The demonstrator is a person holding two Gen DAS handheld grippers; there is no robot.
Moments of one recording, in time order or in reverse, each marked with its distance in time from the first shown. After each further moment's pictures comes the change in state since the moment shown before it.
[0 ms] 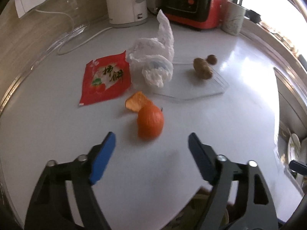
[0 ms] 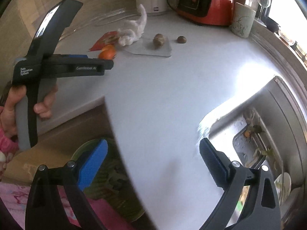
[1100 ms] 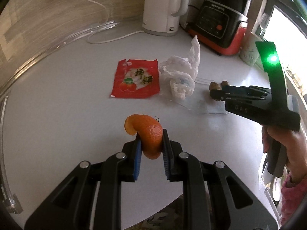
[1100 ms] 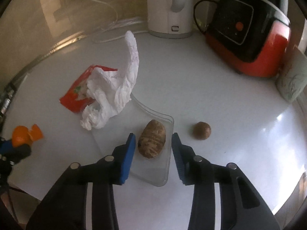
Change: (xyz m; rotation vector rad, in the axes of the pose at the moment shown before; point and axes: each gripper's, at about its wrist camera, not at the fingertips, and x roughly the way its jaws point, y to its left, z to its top) left arm -0.044 0.033 -0.005 -0.238 -0.037 0.025; right arm 0.119 -0.015 0.185 -0.202 -0.050 0.084
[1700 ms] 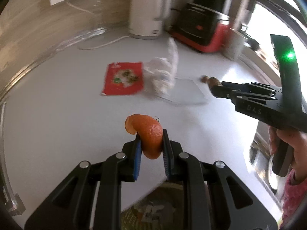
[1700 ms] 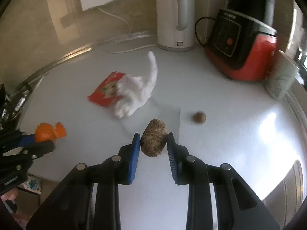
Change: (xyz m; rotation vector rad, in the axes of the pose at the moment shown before) left arm -0.044 -0.014 -0.029 0.091 -0.017 -0.104; right arm -0.085 0.021 -0.038 0.014 -0.080 0.049
